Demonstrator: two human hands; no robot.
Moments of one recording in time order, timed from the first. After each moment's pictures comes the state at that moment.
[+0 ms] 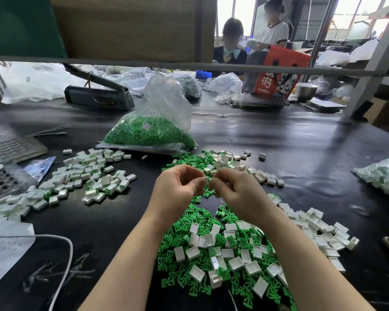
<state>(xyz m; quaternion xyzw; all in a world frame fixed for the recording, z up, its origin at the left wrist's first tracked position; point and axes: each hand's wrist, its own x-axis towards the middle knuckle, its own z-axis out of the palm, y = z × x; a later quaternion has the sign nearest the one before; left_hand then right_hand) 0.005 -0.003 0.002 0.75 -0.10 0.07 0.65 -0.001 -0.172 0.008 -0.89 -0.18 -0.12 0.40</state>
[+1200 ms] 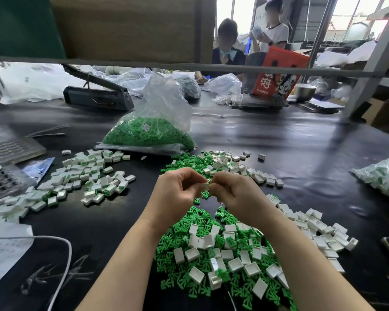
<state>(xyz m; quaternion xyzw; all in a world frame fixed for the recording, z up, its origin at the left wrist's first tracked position) 0.002 0.001 0.005 0.81 -0.17 0.09 0.55 -0.001 -0.174 0.006 -0.90 -0.21 -0.11 0.37</state>
